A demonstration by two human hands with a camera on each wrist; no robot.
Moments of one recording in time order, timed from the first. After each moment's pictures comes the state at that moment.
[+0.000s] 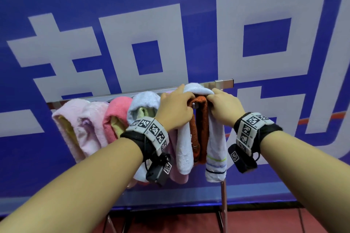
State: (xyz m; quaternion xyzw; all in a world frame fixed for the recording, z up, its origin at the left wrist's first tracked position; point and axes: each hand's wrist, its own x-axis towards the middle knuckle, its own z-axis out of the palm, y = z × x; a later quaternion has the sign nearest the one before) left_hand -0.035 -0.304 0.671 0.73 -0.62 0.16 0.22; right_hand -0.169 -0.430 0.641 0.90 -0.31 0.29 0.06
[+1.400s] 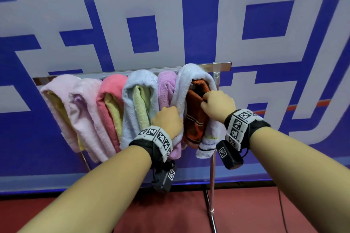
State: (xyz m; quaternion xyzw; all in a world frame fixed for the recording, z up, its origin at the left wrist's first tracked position) left_hand -0.039 -0.291 0.582 0.87 -0.46 0.07 0.17; right_hand -0.164 -0.405 0.606 0.88 -0.41 0.23 -0.04
